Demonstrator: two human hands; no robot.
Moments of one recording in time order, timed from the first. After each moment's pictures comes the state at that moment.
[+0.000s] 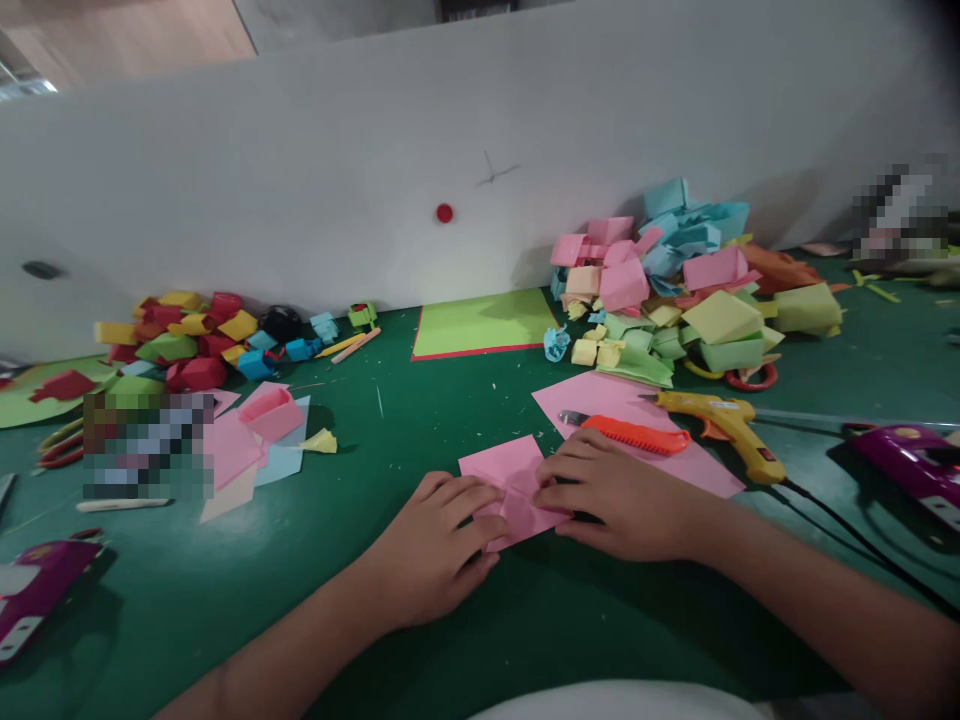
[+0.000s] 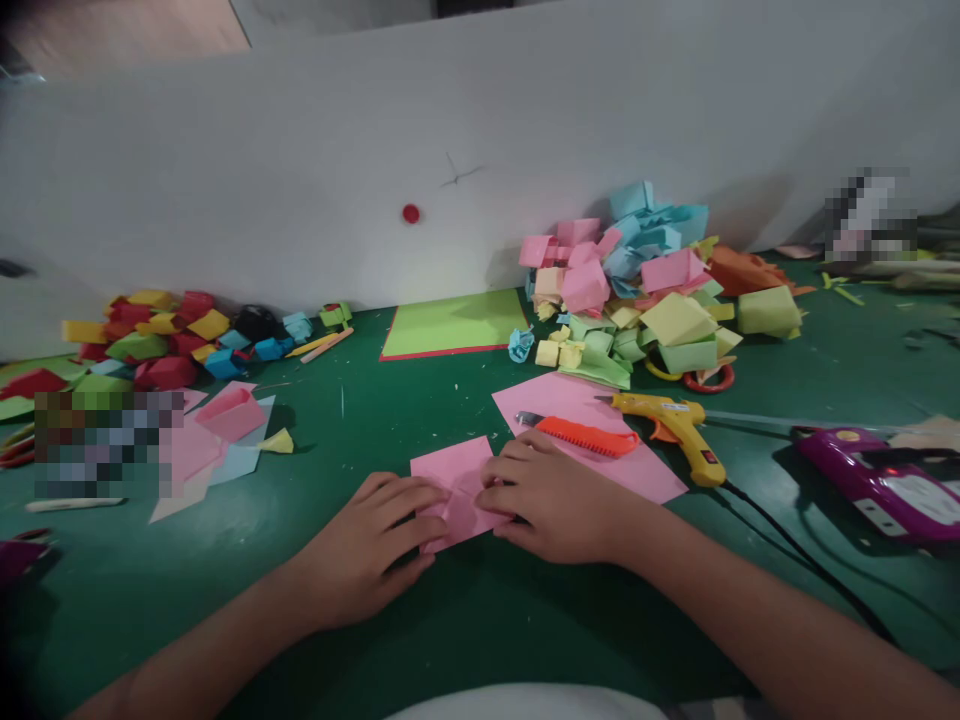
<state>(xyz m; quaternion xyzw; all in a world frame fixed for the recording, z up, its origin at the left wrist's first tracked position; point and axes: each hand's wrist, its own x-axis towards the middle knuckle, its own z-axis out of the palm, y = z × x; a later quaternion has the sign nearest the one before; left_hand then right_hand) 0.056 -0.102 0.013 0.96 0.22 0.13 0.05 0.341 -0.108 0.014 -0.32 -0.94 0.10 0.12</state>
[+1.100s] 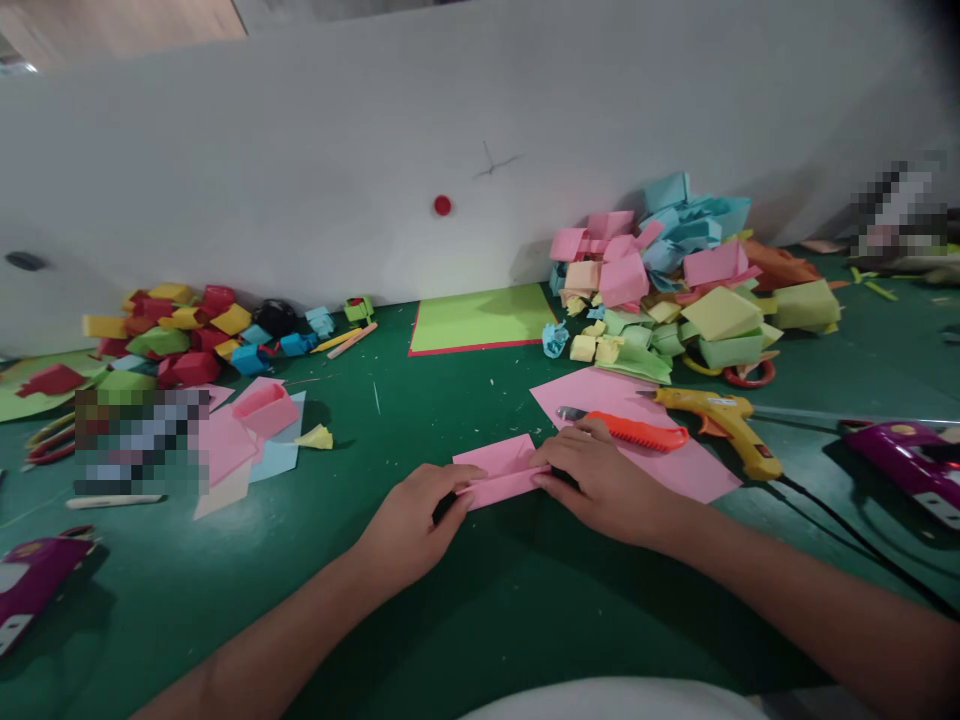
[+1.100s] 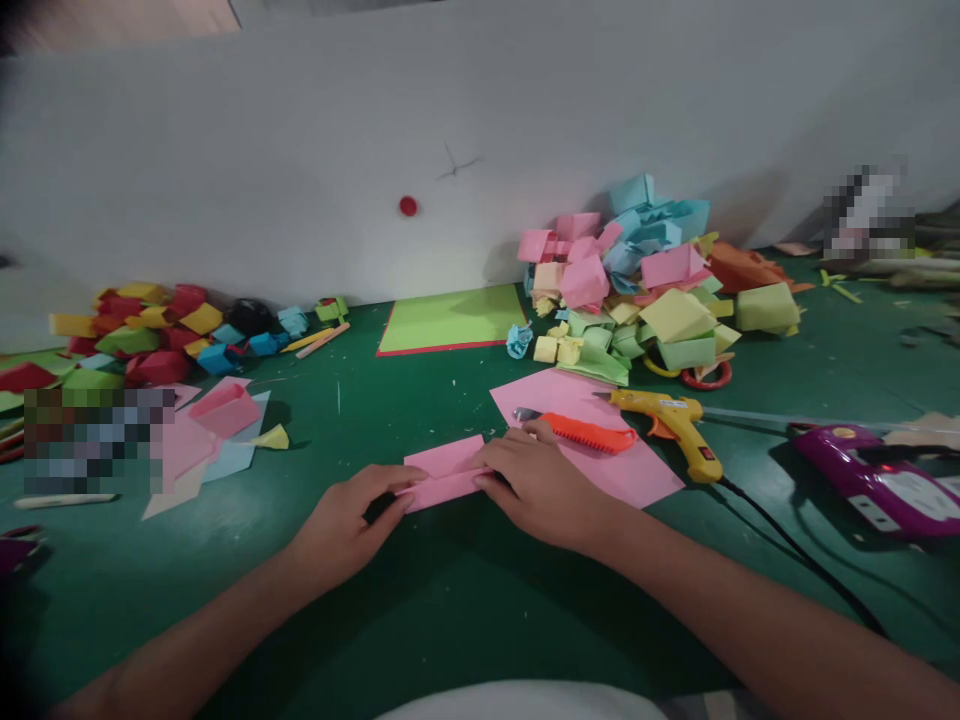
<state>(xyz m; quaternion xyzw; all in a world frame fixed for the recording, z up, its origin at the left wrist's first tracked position) 0.050 -0.088 0.004 0.88 0.38 0.22 0.16 0.325 -0.101 0.004 -0.44 -0.85 0.16 0.22</state>
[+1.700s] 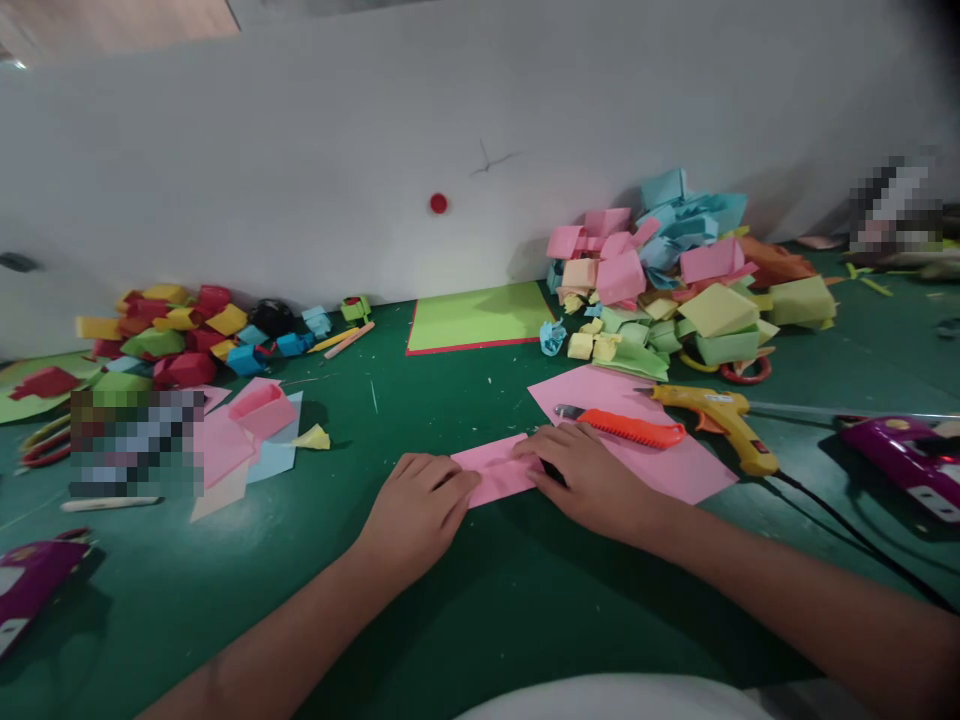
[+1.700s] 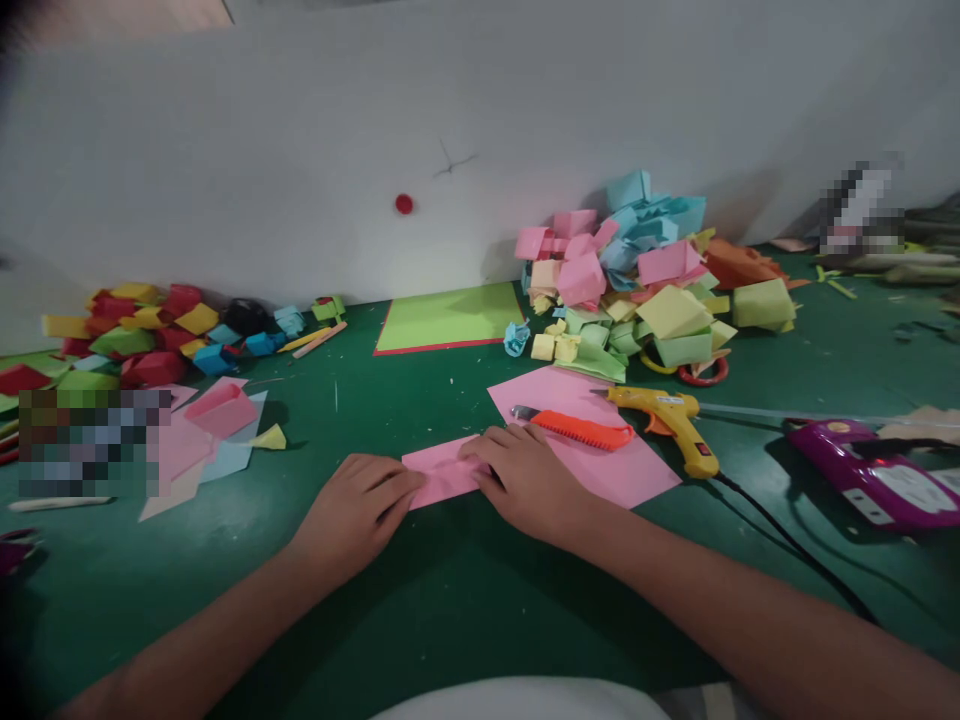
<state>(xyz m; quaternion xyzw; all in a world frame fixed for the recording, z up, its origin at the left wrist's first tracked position) 0.054 -0.083 -0.003 0.93 0.32 0.18 -0.04 0.316 -0.096 -0.012 -0.48 -0.83 0.17 0.21</state>
